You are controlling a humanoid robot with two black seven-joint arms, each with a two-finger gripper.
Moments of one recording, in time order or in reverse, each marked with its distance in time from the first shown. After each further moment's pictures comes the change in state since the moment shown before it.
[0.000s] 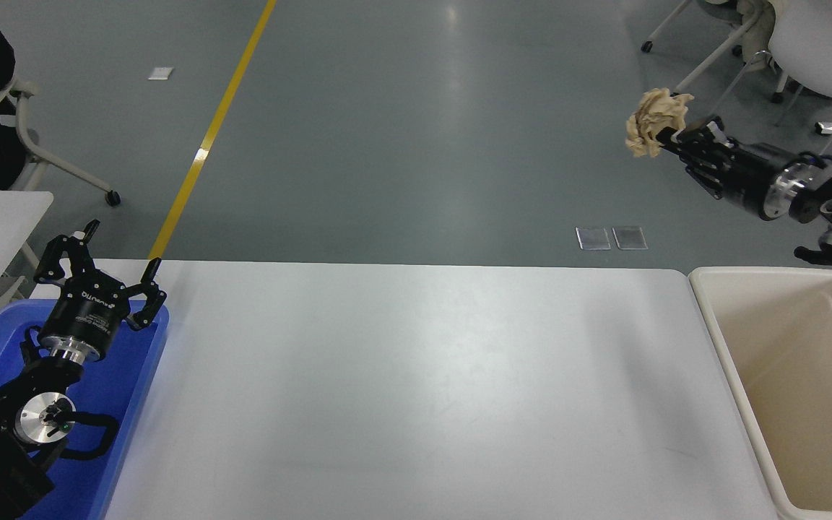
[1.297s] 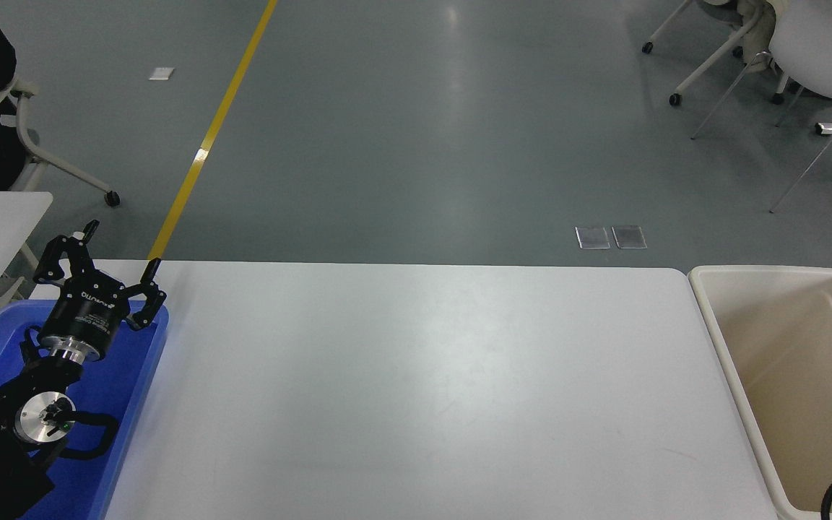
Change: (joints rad) left arm 0.000 0.000 0.000 0.000 0.000 0.000 0.000; right arm -0.338 0.003 0.536 -0.148 0.499 -0.121 -0.001
